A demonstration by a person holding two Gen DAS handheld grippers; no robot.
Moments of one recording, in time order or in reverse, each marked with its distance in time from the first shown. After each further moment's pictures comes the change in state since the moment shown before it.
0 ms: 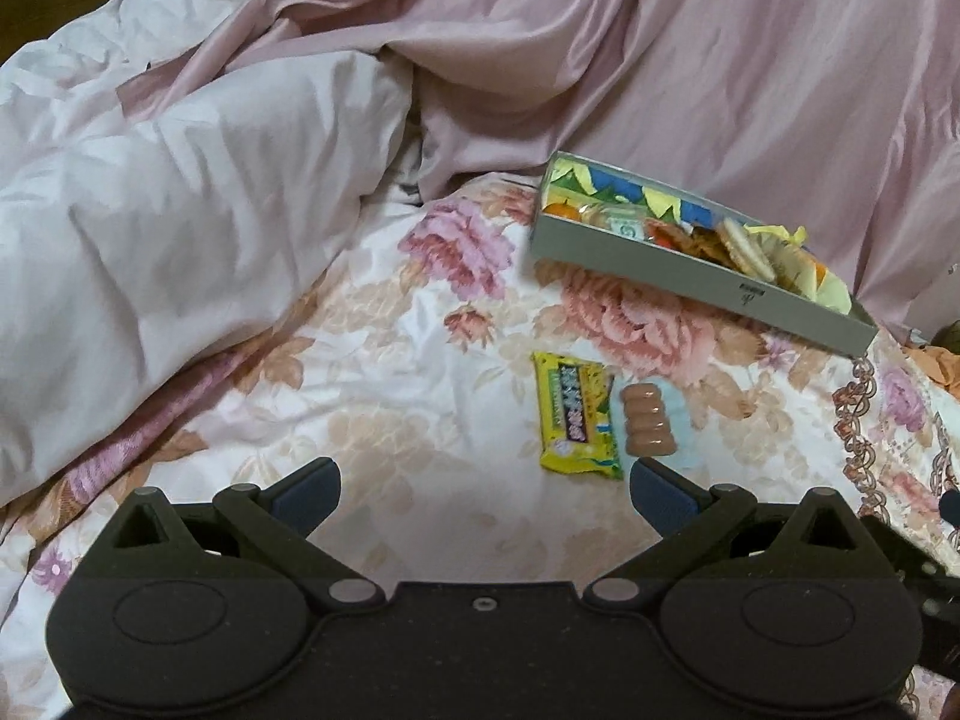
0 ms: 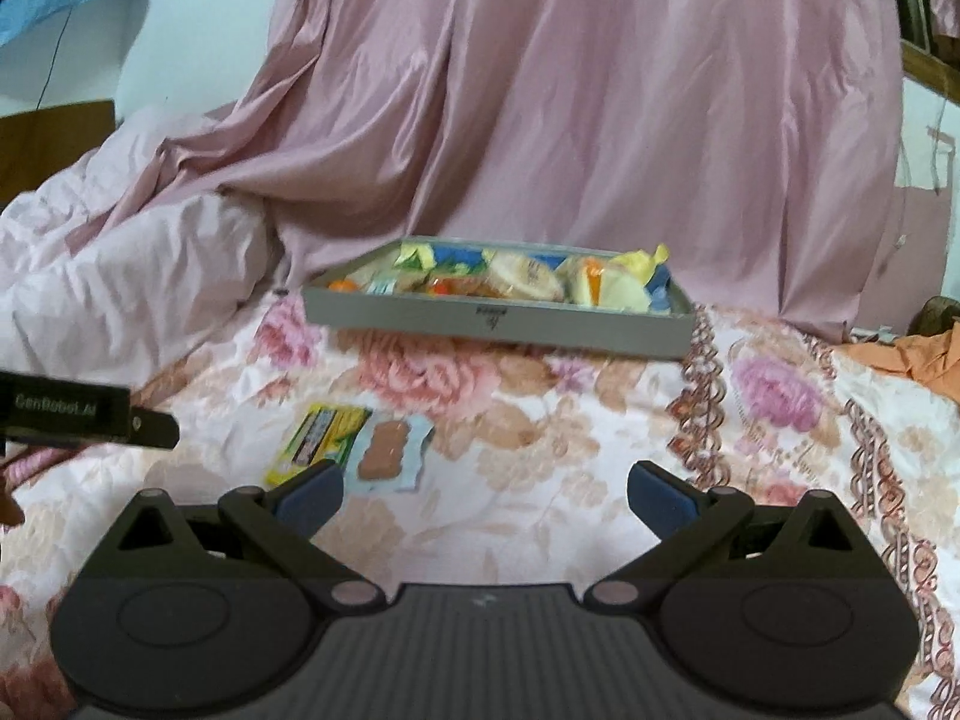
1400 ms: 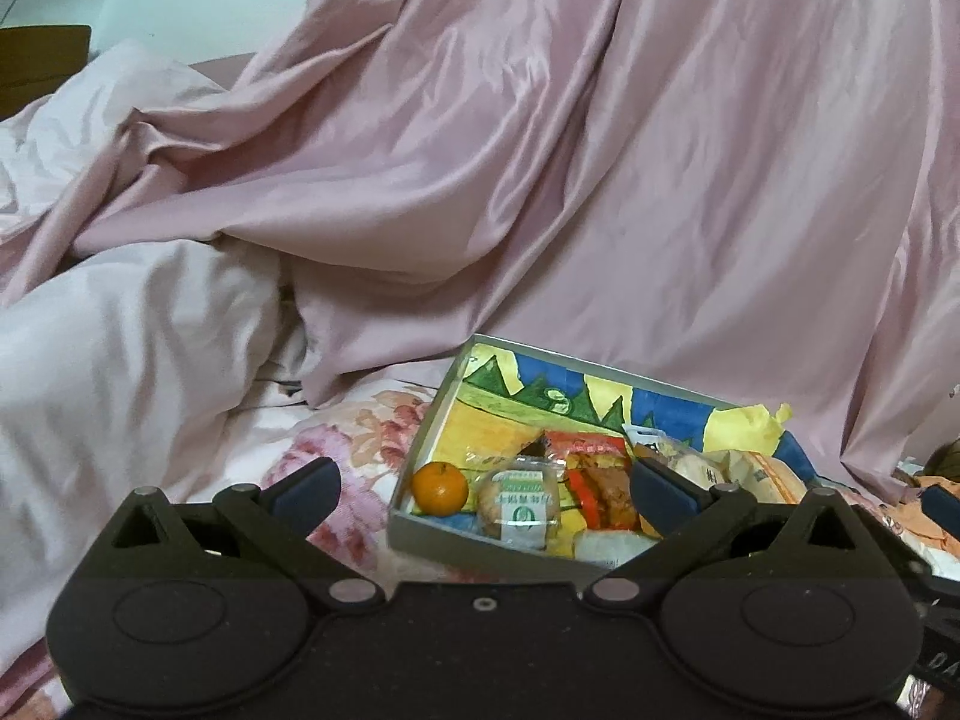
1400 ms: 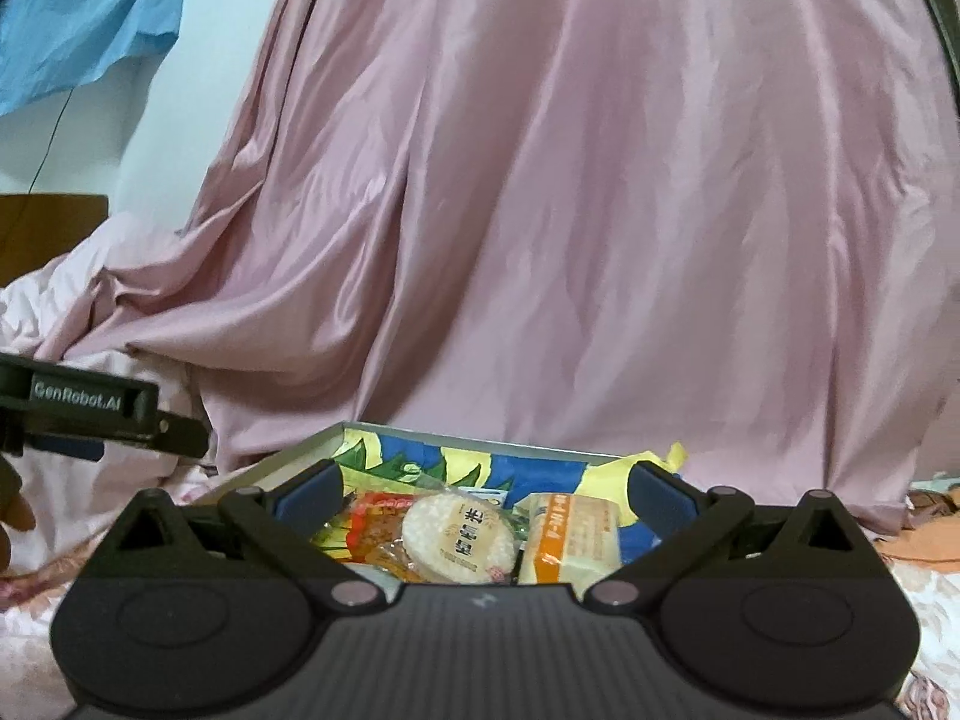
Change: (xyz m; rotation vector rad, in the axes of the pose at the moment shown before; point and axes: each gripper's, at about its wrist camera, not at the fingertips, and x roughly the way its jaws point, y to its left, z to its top) left arm 0.077 -0.081 0.142 -0.006 -0.212 -0.041; right arm 0.115 -0.080 0.119 -0.017 -0.275 0.049
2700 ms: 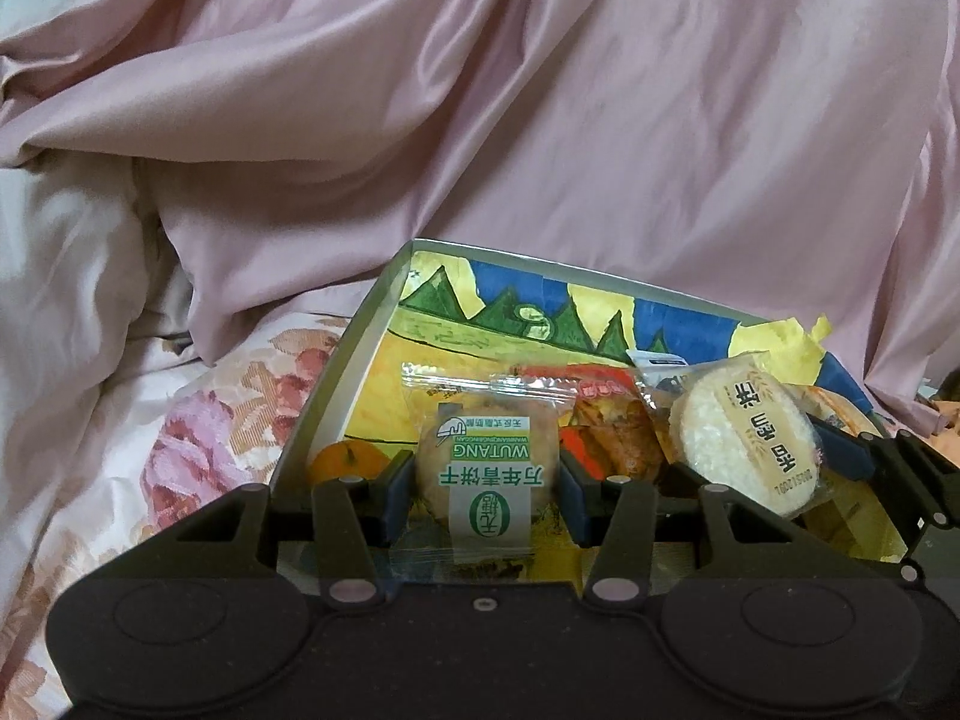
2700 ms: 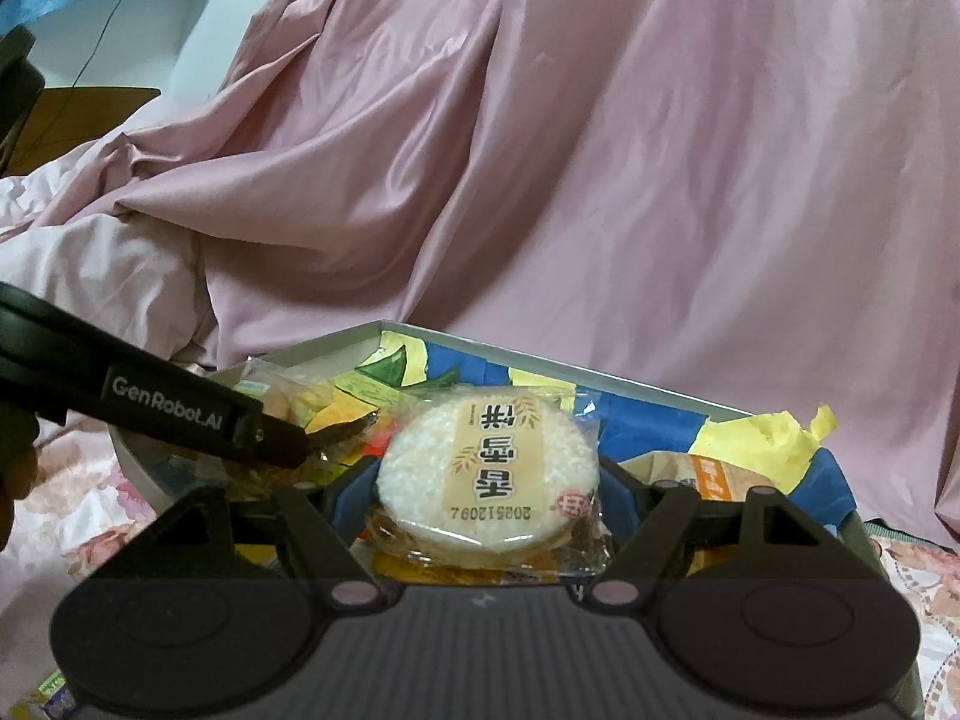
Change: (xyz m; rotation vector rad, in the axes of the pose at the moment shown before) left arm 0.127 -0.020 -0.009 0.072 0.182 -0.065; right arm 0.122 0.030 -0.037 -0.133 0.155 0.123
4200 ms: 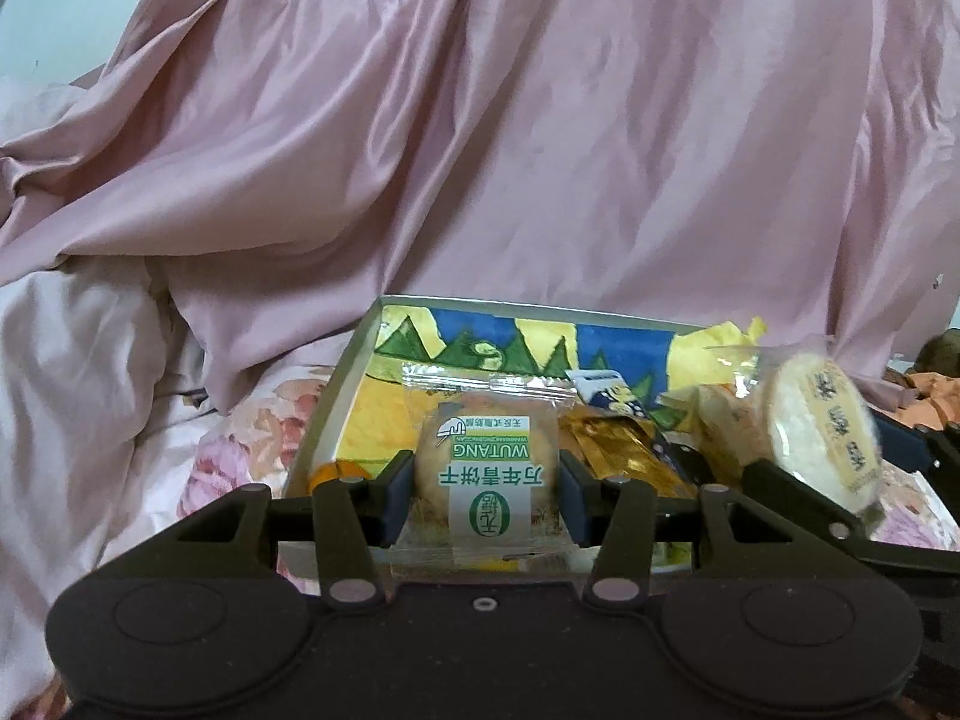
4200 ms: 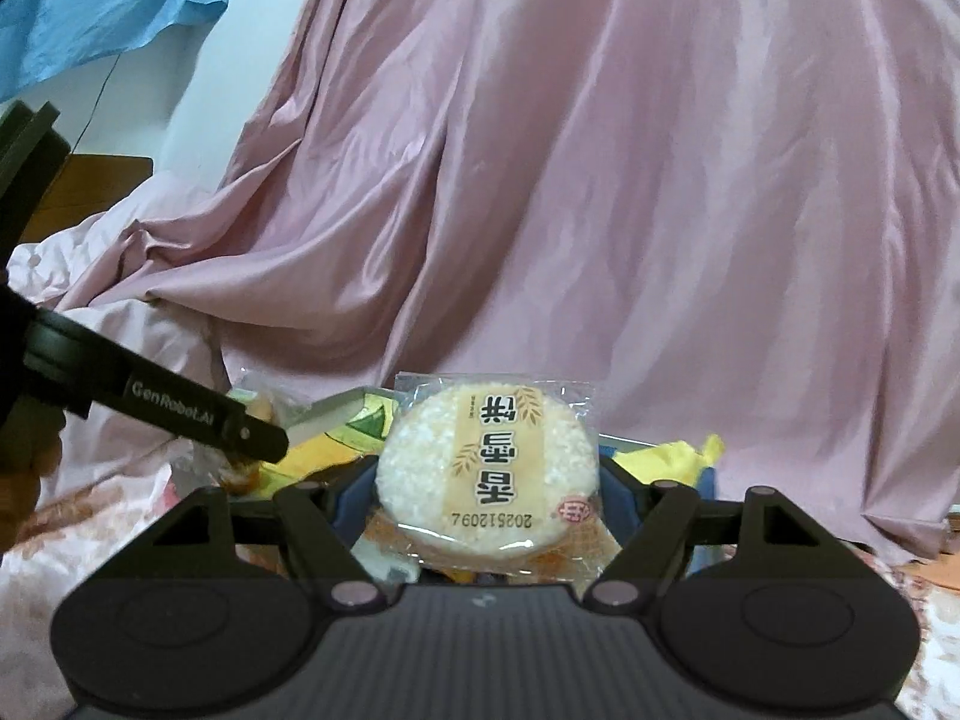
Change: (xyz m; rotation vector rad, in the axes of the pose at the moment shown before) left arm -0.059 -0.029 0.002 0.109 -0.055 0.004; right arm -0.075 -0.019 -0.002 0.057 -0.097 -0.024
